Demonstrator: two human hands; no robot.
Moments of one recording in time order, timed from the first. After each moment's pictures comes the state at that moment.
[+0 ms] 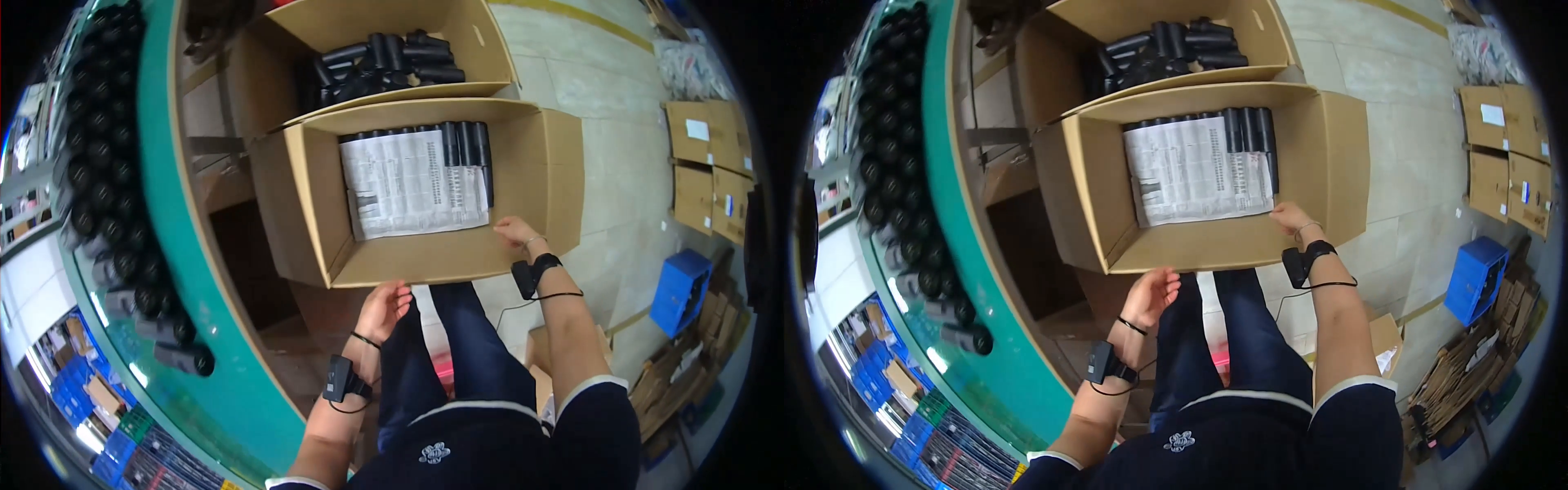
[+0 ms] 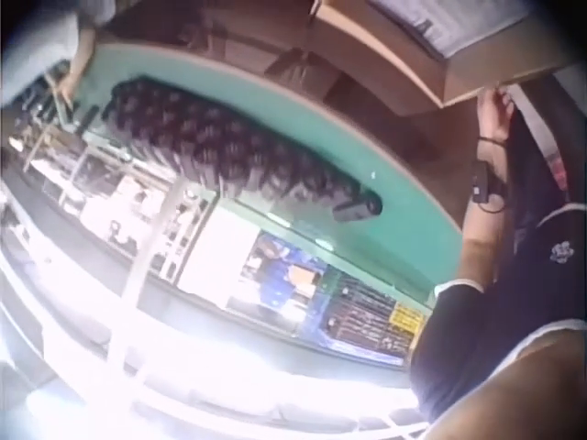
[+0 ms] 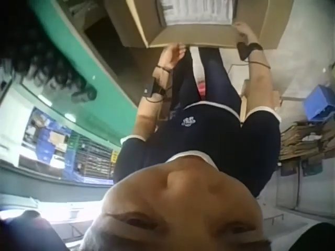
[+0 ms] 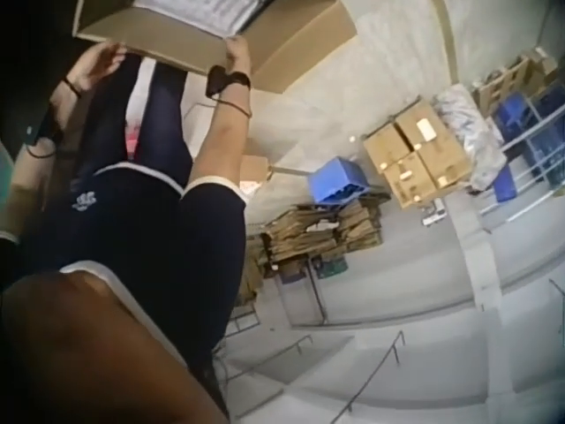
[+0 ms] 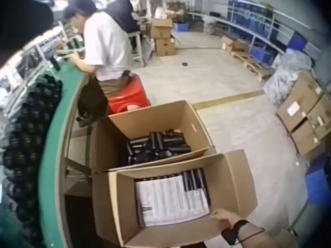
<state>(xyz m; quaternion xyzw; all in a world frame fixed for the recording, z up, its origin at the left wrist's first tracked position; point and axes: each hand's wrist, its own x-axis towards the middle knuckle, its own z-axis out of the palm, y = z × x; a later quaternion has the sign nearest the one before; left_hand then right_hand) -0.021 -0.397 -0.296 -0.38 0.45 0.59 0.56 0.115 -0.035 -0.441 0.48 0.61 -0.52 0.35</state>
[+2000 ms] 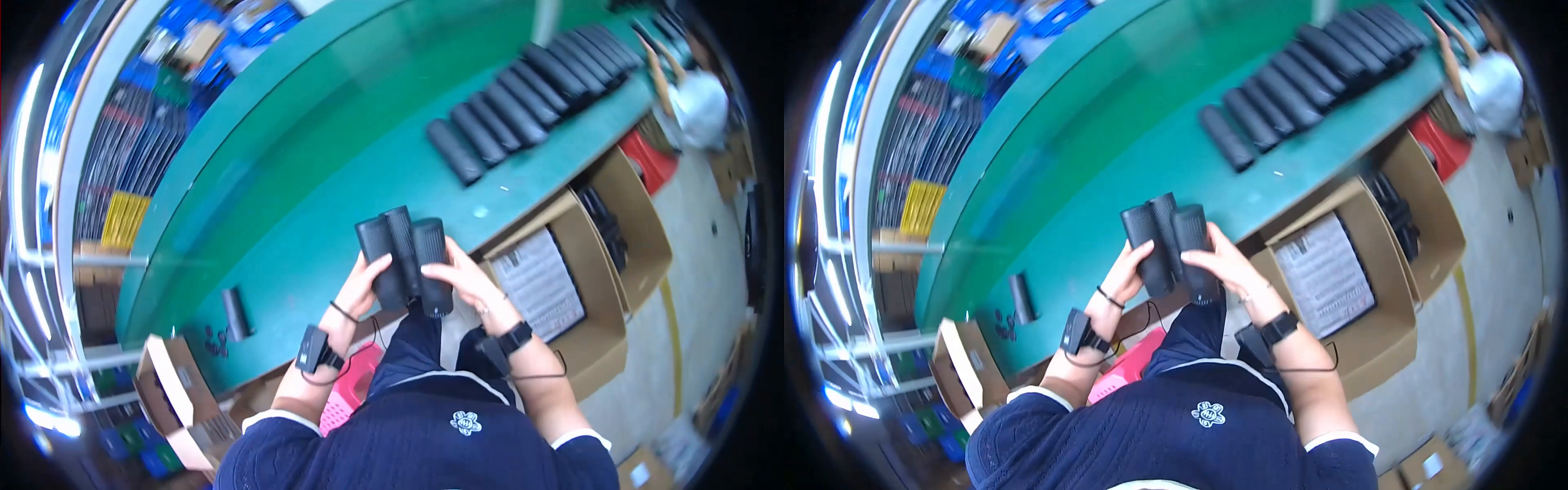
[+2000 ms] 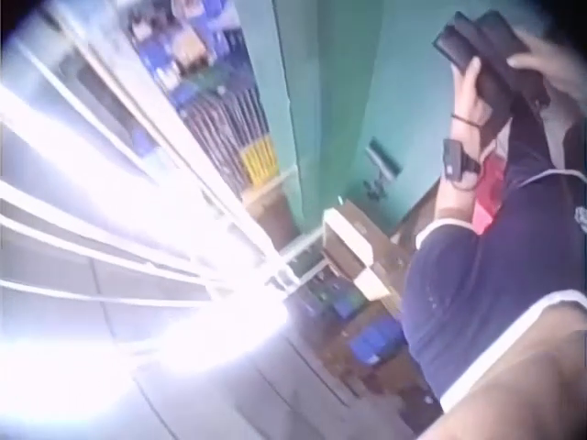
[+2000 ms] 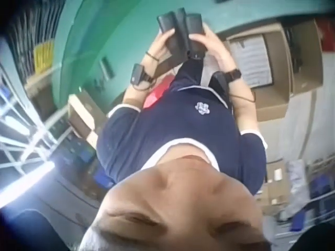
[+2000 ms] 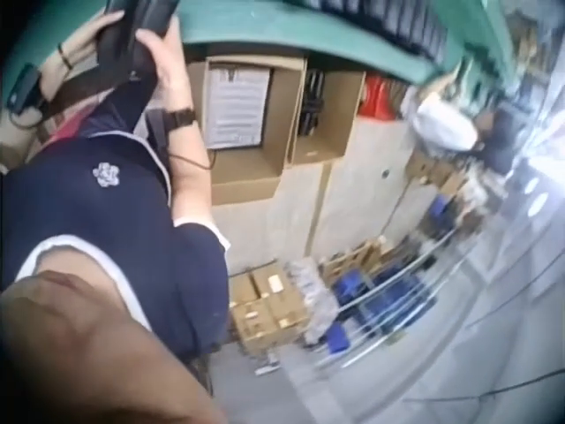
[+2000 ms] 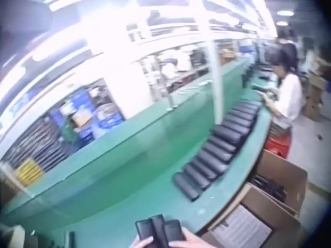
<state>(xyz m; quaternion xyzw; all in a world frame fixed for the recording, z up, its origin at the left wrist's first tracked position) 0.114 -0.683 -0.024 -0.28 0.46 0.84 0.00 -0.003 -0.498 -0.031 -0.11 0.45 -0.74 0.49</state>
